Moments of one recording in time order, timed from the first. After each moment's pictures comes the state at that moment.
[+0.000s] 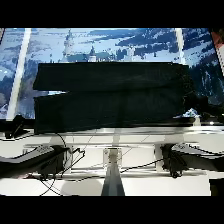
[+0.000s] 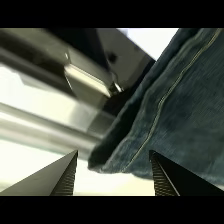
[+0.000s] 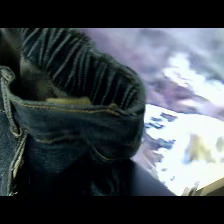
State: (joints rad) left arm 1.08 -1.28 0.76 1.32 -1.41 -1.10; right arm -0.98 -1.35 0.71 -0.82 1.00 1.13
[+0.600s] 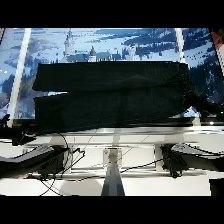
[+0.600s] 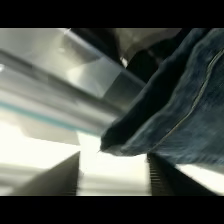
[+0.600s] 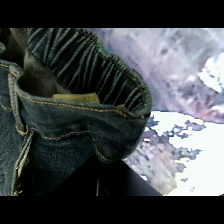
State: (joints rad) left arm 1.12 -1.28 0.65 1.36 -1.38 -1.09; right arm -0.95 -1.35 0.71 -0.81 0.98 1.13
